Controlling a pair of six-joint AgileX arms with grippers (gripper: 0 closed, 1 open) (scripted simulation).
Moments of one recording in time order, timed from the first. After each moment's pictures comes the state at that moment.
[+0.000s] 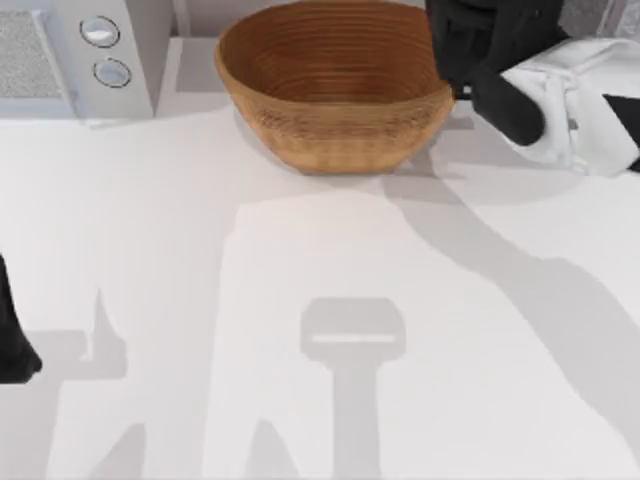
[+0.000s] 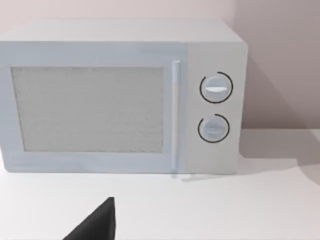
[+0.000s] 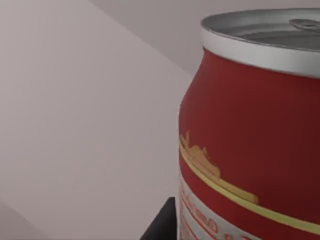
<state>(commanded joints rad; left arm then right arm) 0.00 0.00 0.00 0.00 0.00 0.00 0.59 1.88 1.37 0.50 0.61 0.03</state>
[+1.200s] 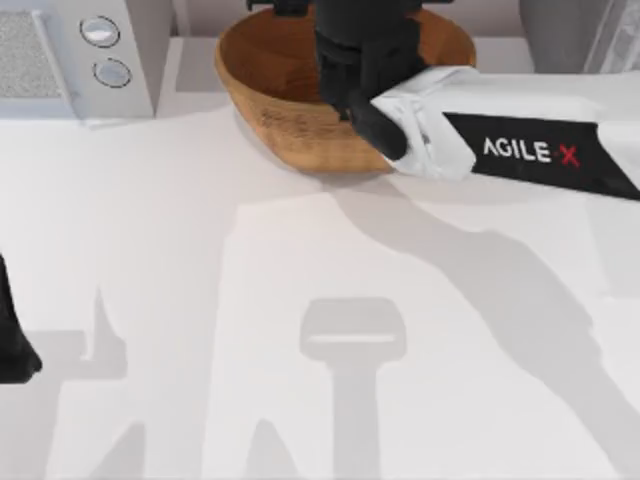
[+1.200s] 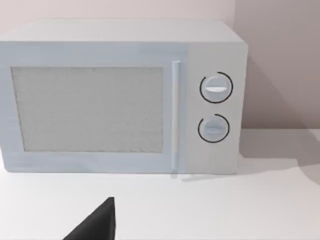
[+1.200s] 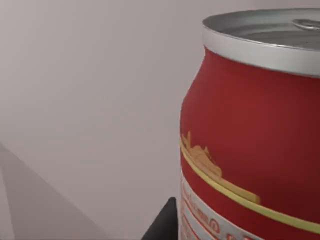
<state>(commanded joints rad) 0.00 0.00 0.00 0.00 0.00 0.00 0.65 2.25 1.67 0.56 0.67 0.02</state>
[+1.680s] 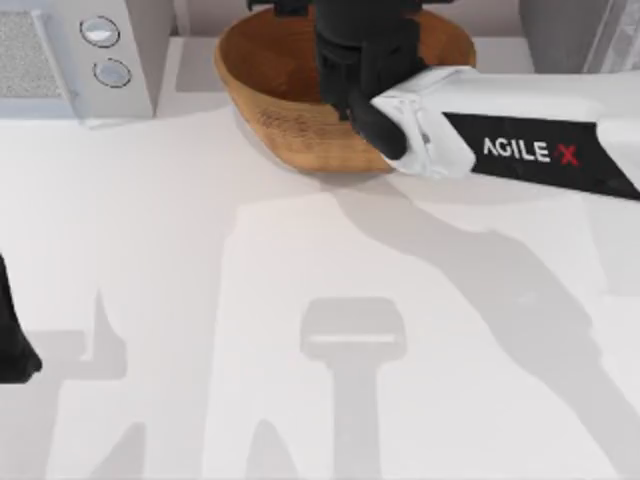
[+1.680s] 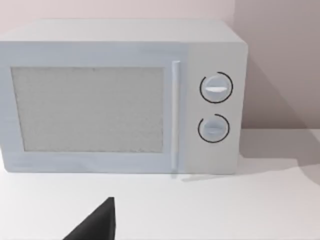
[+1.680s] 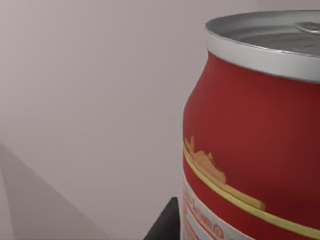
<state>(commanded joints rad) 0.00 0.00 0.00 0.00 0.00 0.00 0.65 2.25 1.67 0.56 0.67 0.02</state>
